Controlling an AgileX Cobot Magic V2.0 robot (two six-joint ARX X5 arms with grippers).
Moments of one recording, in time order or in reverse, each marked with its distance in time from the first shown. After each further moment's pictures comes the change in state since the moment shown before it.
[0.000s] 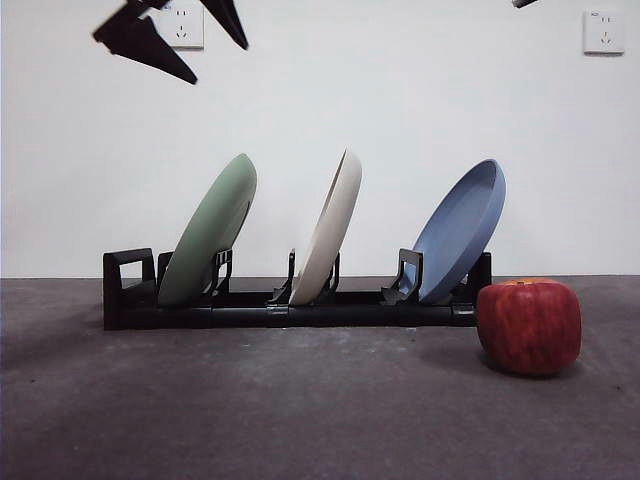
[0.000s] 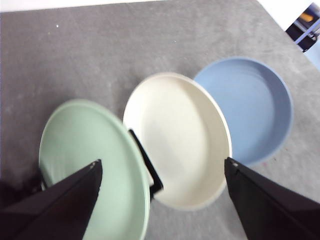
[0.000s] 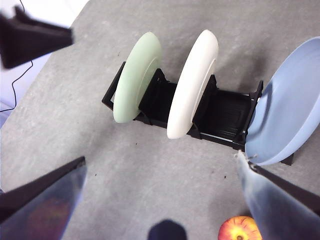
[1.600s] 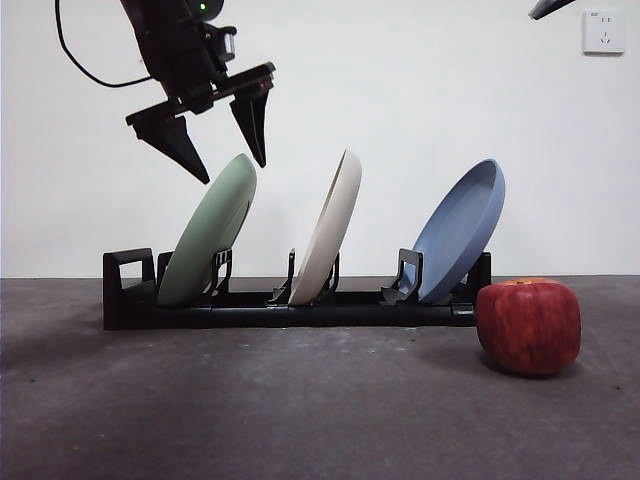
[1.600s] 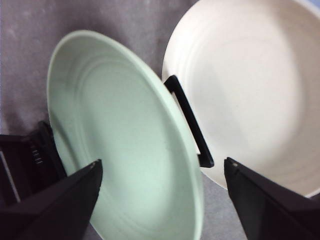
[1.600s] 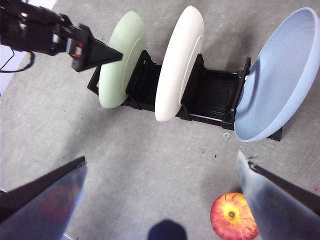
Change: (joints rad) left arm -0.065 0.307 0.199 -0.223 -0.192 0.001; right arm 0.000 0.000 0.000 -0.077 0.037 0.004
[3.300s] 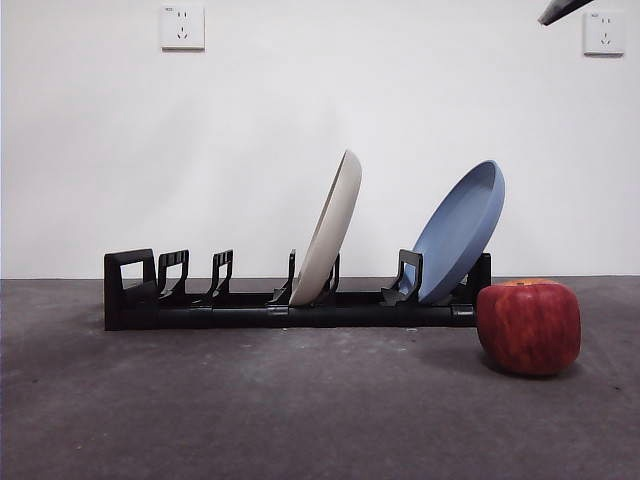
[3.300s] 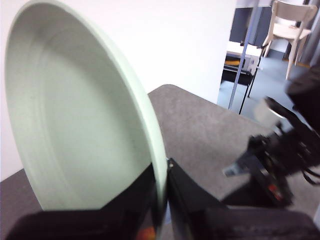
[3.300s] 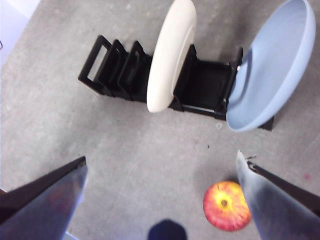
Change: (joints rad) left arm -0.374 -0.227 0.813 -0.331 -0.103 0.137; right arm 0.000 0.002 0.000 -0.043 0.027 -0.019
